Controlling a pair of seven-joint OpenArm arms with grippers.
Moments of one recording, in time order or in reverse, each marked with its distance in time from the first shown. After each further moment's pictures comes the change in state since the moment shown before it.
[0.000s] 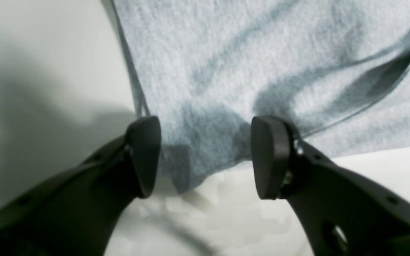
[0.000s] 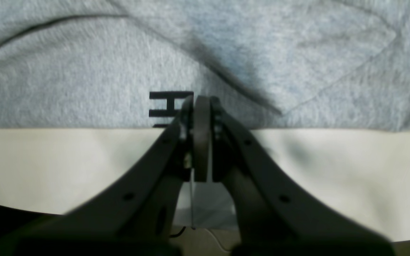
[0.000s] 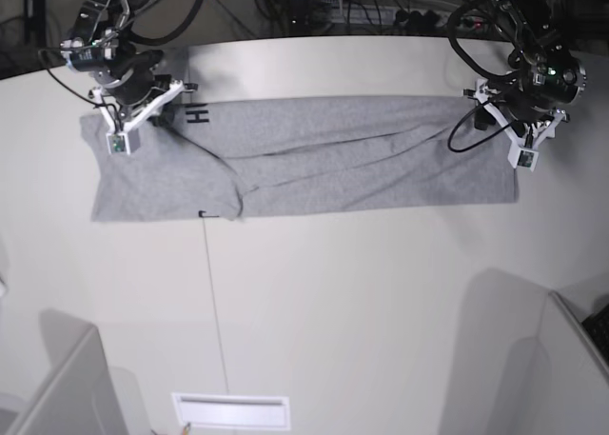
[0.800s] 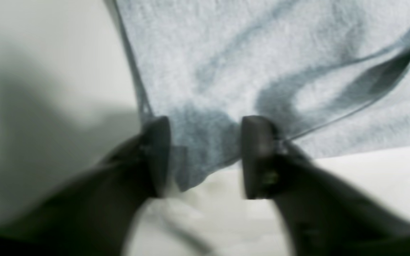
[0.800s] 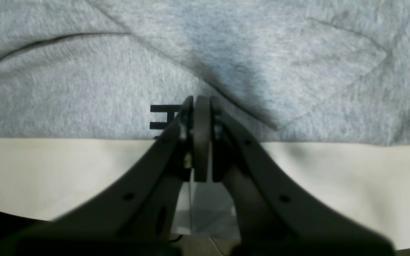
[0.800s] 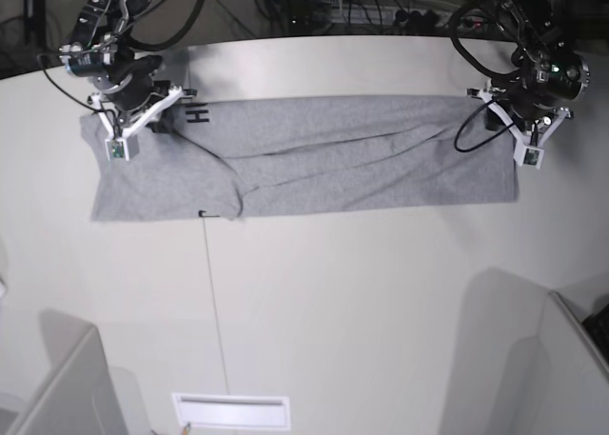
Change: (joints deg) left arm -0.1 0.5 -3.2 0.3 -0.3 0.0 -0.2; right arm 1.3 0.1 0.0 0.0 0.0 0.0 -0.3
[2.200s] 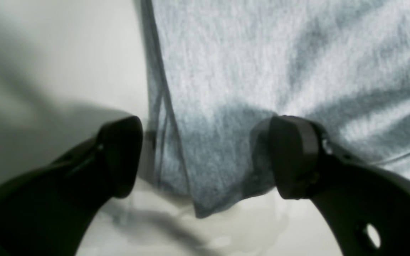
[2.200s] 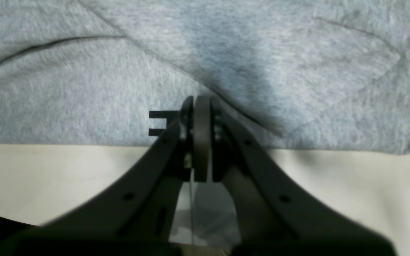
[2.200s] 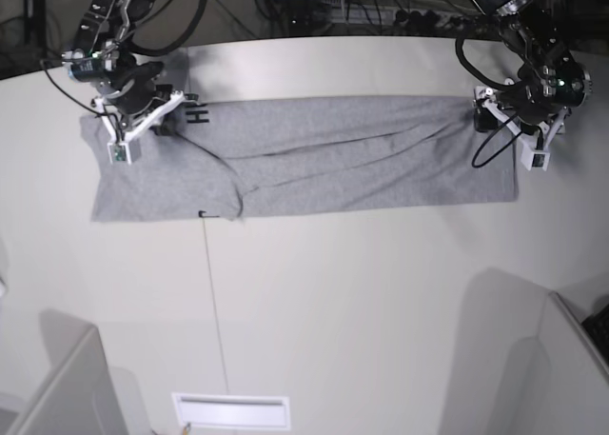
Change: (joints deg) left arm -5.1 -0.7 -2.6 -10.4 0.2 0.0 -0.2; right arm 1.7 0.0 0.0 -2.8 0.0 0.0 0.2
